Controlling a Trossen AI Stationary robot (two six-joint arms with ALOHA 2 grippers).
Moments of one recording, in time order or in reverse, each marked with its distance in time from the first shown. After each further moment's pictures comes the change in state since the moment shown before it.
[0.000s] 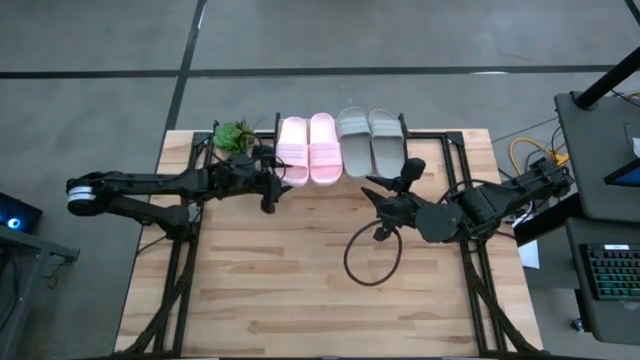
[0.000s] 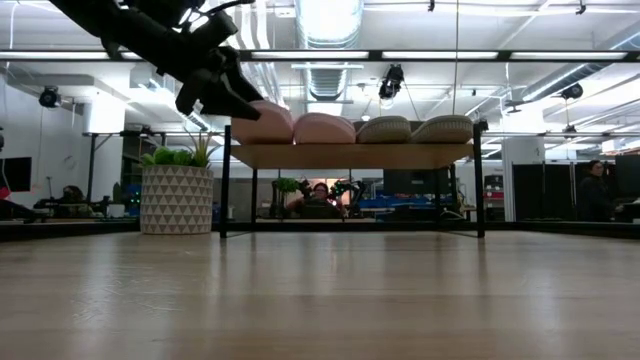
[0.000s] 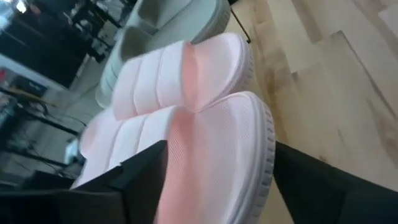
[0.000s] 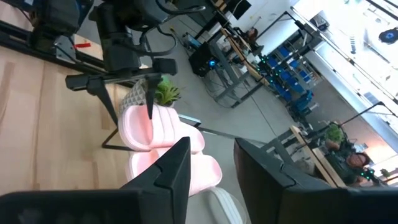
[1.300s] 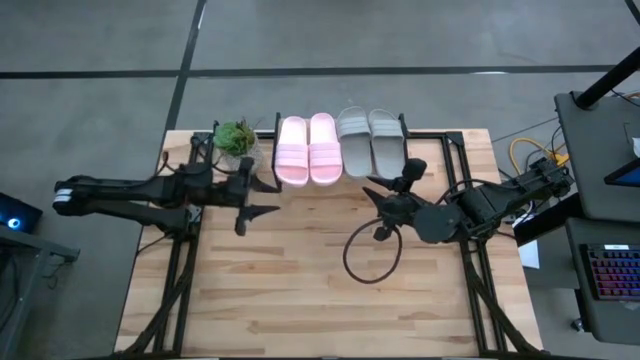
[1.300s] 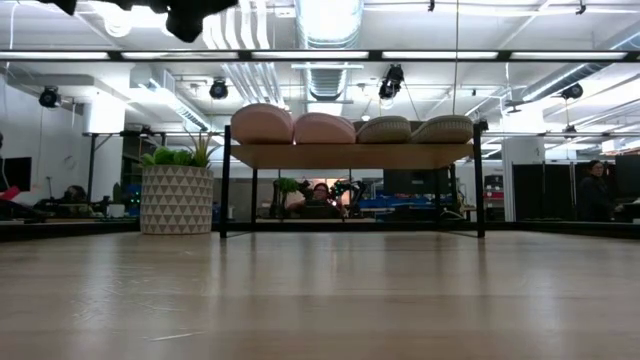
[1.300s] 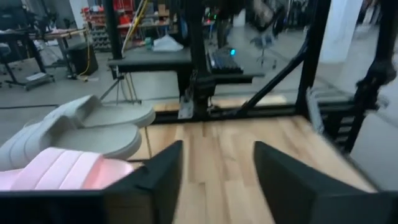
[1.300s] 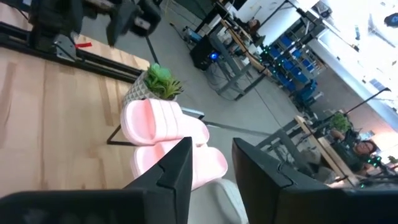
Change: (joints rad) left arm -0.196 -0.296 -0.008 0.034 0.240 -0.601; right arm -0.003 0.000 0.000 -0.045 0.006 0.083
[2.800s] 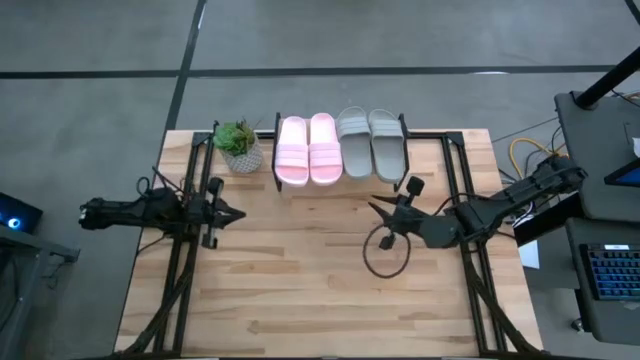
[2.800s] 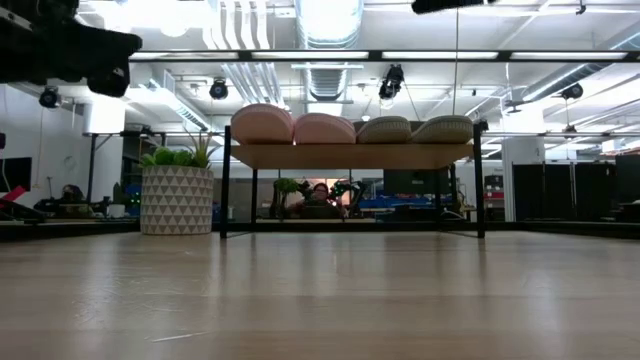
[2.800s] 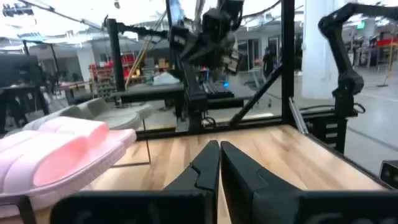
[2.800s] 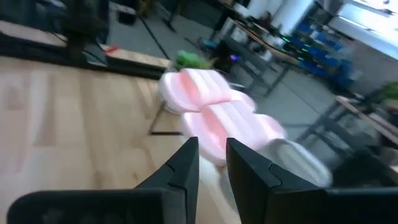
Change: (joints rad) left arm -0.111 -0.756 -0.547 -0.071 -0.079 0.041; right arm 0.003 -0.188 -0.571 0.455 -0.065 0.174
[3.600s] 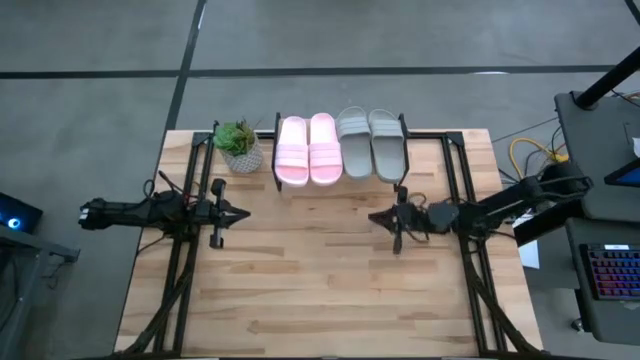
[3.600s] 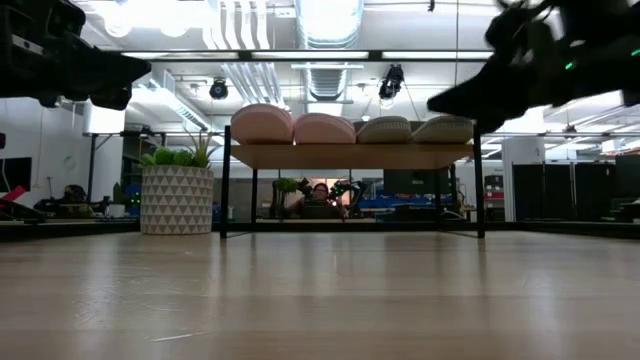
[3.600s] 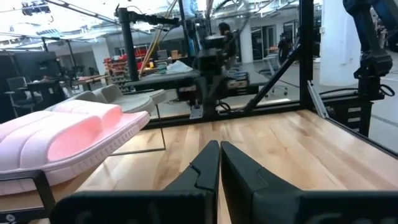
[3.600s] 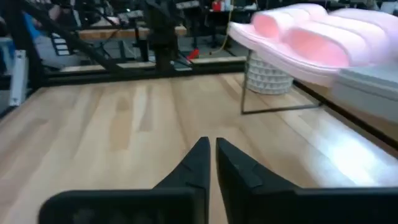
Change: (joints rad) left arm 0.001 0.002 -0.066 0.037 -0.060 0.042; right arm -0.233 -0.024 -0.660 0.884 -0.618 0.179
